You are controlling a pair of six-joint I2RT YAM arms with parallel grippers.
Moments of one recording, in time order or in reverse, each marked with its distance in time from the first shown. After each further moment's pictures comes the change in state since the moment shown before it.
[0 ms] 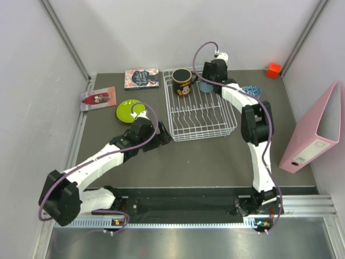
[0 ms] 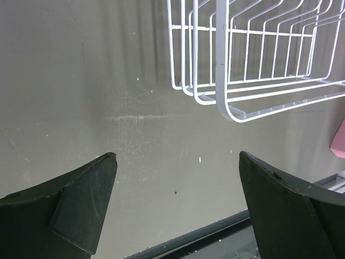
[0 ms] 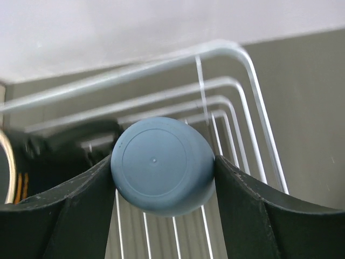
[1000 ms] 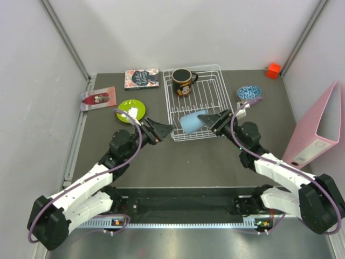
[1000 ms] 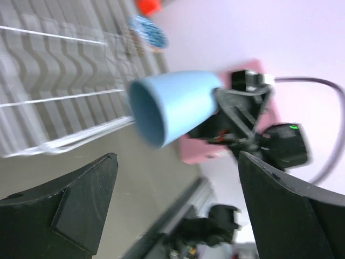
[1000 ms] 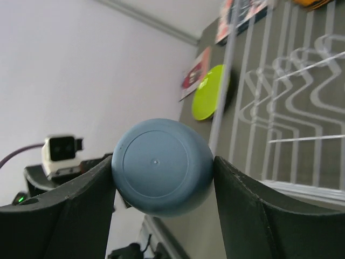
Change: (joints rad) left arm 0.000 -0.325 -0.252 0.632 0.152 -0.171; right arm 0.153 -1.252 -1.513 0.721 -0.380 0.752
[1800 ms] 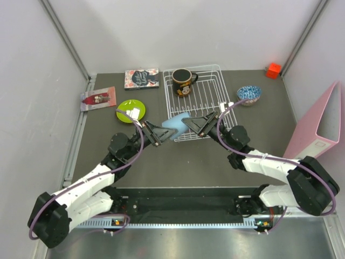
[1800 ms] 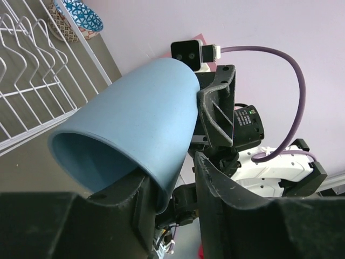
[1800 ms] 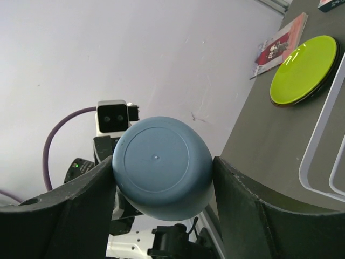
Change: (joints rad) left arm -0.013 0.063 -0.051 0.309 0.201 -0.093; right arm 0.227 0.178 0.026 0.355 -0.024 0.111
